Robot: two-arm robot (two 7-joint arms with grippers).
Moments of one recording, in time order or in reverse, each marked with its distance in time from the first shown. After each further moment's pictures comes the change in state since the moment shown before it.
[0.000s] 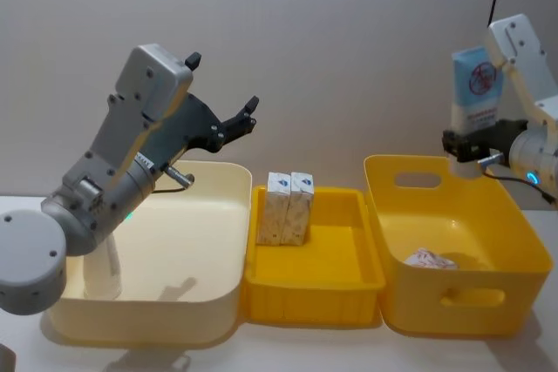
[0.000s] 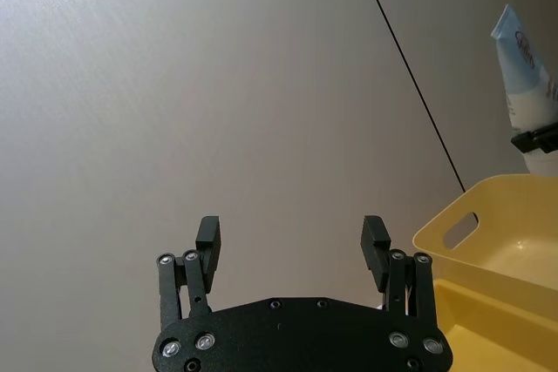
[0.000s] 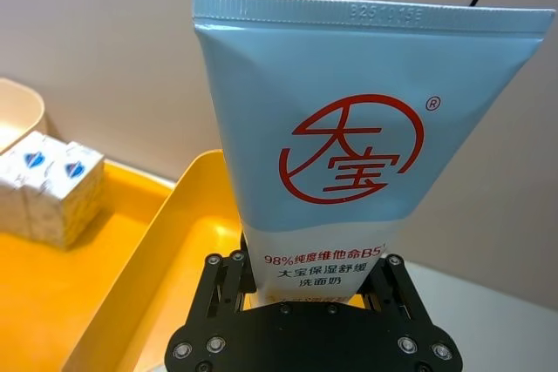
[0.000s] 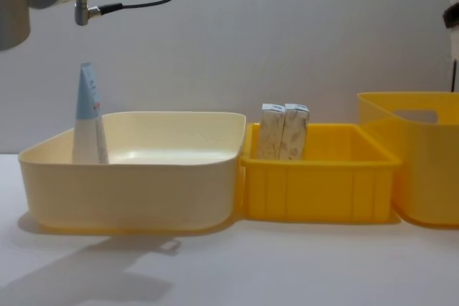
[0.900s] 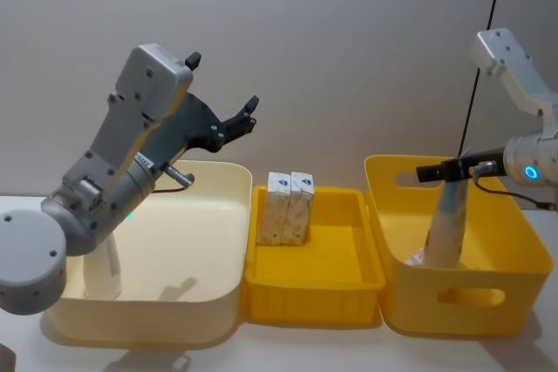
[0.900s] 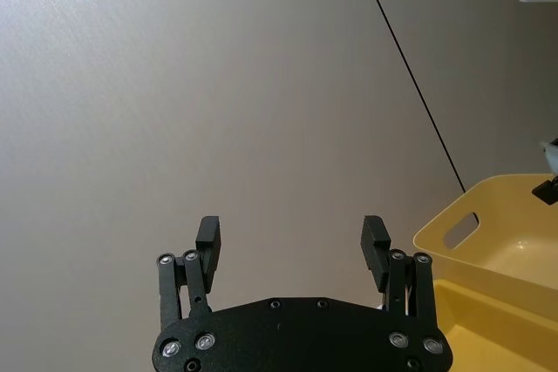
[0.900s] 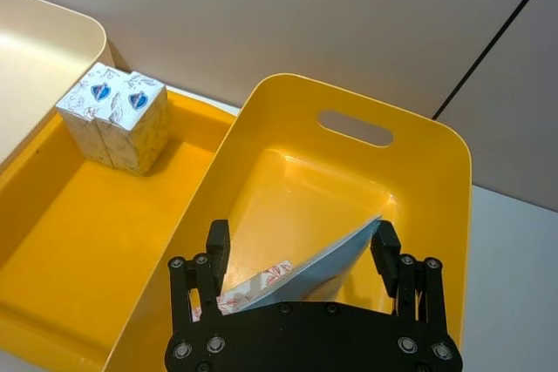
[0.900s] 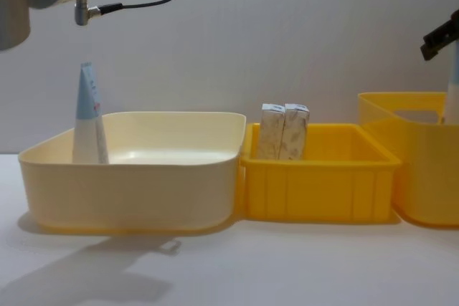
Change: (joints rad) left arm 0.000 0.000 0.000 0.000 0.000 0.000 0.000; right arm 0.103 0.008 -0.024 0.088 0.061 0.268 0.164
